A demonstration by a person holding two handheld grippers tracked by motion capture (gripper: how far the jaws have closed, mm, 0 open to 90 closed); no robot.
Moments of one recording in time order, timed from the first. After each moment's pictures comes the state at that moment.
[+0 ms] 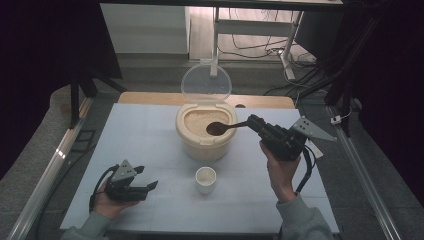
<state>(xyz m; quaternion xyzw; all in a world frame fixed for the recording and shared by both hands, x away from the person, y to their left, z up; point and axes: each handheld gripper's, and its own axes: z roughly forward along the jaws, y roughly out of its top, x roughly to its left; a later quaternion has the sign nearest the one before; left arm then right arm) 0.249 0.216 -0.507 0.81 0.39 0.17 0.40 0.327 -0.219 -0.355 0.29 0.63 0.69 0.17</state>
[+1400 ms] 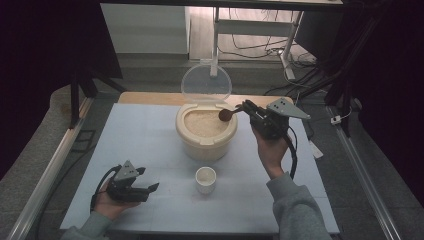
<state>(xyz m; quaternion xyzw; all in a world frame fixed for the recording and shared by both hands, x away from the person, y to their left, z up) 0.252 0.213 -0.511 0.82 0.39 0.16 0.38 0.373 -0.188 -0.353 0.32 0.69 0.58 0.30</state>
